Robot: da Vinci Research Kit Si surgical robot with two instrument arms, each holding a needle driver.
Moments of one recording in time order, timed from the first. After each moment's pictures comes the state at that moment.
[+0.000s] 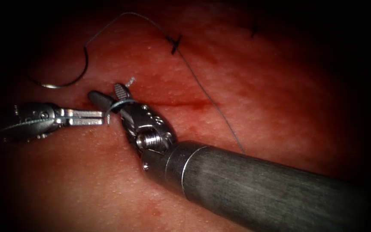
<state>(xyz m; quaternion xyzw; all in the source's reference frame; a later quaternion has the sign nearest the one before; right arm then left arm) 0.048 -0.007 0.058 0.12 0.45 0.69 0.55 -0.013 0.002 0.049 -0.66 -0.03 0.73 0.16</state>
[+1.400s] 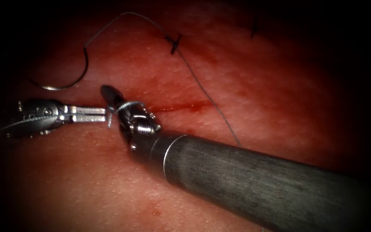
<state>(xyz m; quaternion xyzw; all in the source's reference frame) 0.050 -0.008 0.063 0.16 0.42 0.73 0.51 -0.013 0.003 0.049 -0.66 -0.03 0.74 0.15</state>
